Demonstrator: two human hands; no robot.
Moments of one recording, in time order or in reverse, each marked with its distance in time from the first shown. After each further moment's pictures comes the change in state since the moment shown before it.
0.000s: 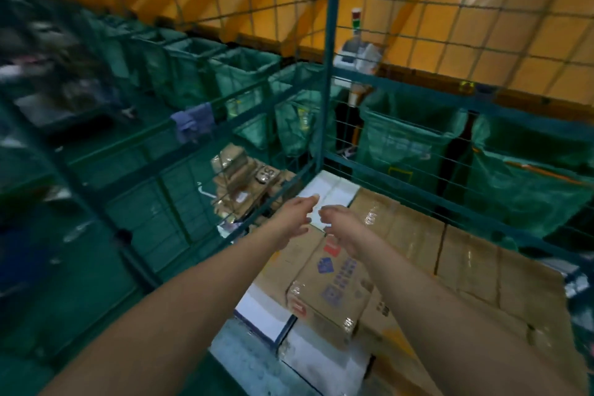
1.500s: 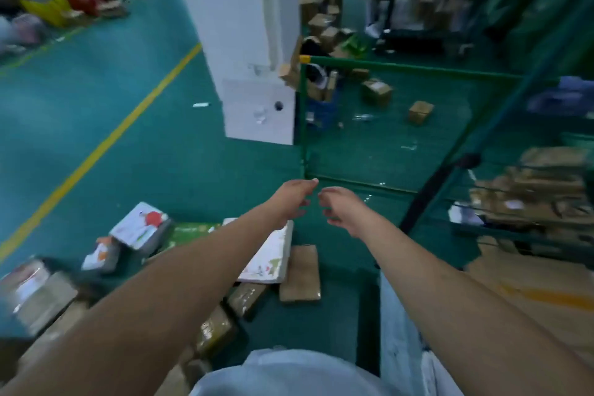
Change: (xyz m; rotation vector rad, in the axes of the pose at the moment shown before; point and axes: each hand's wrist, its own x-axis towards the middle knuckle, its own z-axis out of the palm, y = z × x) left_hand -0.397 -0.306 -0.307 -0.556 1.010 -0.199; right_hand -0.233 0.139 0.480 -0.693 -1.006 -0.095
